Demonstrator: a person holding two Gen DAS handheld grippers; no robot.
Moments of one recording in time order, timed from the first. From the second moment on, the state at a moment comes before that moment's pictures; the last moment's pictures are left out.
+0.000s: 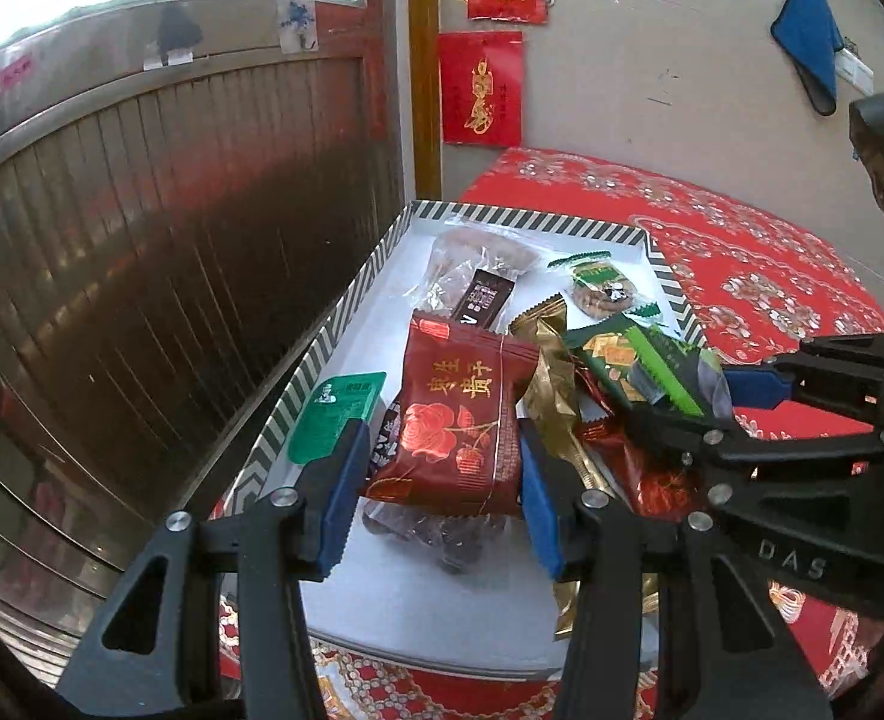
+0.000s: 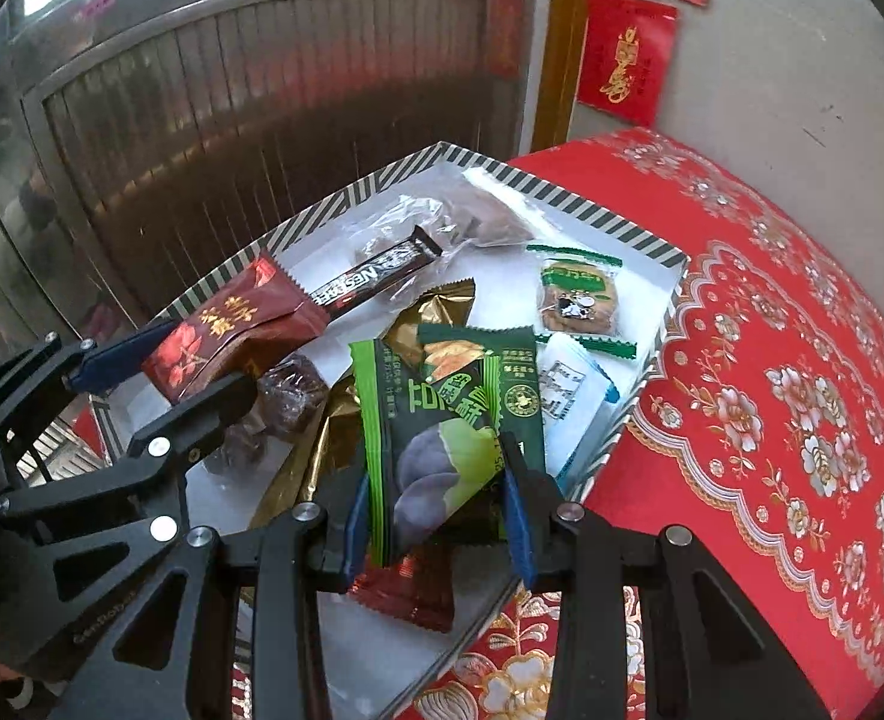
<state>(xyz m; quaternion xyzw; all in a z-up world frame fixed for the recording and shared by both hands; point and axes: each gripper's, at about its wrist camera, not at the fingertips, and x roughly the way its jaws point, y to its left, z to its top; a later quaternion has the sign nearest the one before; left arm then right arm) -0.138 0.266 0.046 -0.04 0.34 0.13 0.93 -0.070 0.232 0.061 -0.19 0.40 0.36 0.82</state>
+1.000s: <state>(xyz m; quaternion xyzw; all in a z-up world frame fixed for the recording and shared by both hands) -0.157 0.258 0.061 -0.05 0.28 0.18 0.94 -0.102 0.156 0.084 -0.09 0.34 0.36 0.87</state>
